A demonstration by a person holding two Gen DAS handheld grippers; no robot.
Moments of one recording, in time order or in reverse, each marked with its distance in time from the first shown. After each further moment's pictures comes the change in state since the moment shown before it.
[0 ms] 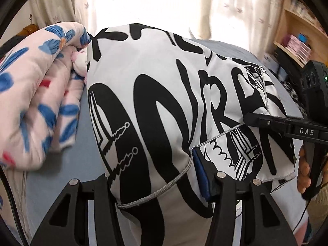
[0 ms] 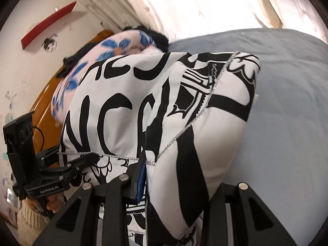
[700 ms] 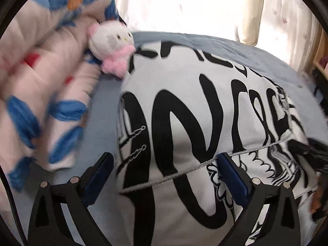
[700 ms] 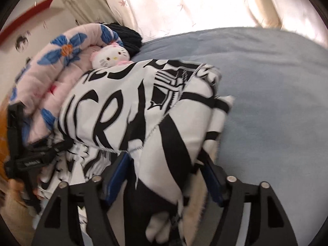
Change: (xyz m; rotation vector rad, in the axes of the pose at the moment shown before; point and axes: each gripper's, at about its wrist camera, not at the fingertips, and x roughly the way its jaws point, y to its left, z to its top) left arm 0.158 0.072 0.016 -0.124 -0.042 0.192; right arm 0.135 -0.098 0.033 -0.103 -0.036 -0.240
